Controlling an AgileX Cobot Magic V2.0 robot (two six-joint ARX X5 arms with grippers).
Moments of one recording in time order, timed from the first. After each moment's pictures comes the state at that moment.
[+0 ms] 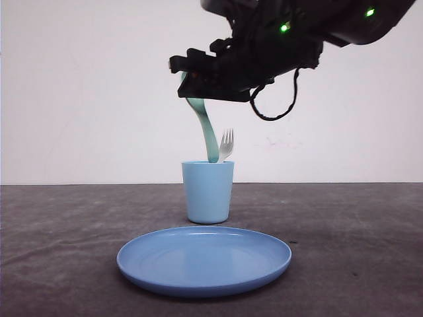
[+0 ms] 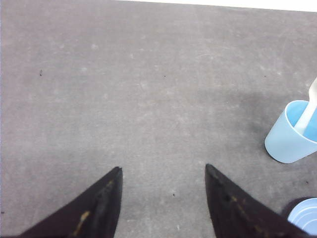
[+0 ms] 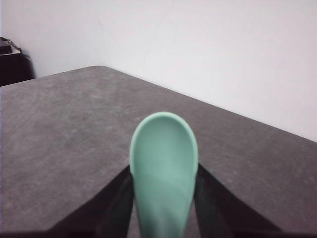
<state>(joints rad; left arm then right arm) -0.14 0.75 0.77 -0.51 0.06 -0.09 0.65 1.73 0.97 0.69 -0.08 -0.01</state>
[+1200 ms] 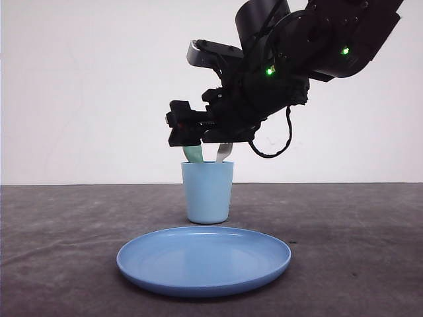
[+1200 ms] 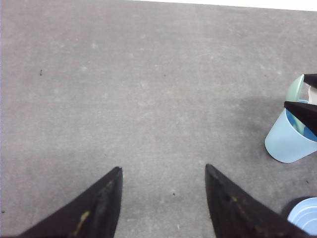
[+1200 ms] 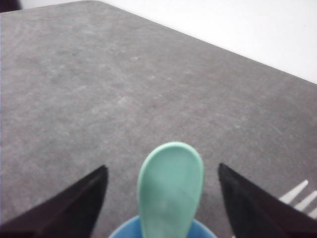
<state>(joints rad) -0.14 0.75 0.77 -0.52 0.06 -0.09 0.64 1.85 1.01 0.59 -0.08 -0.06</state>
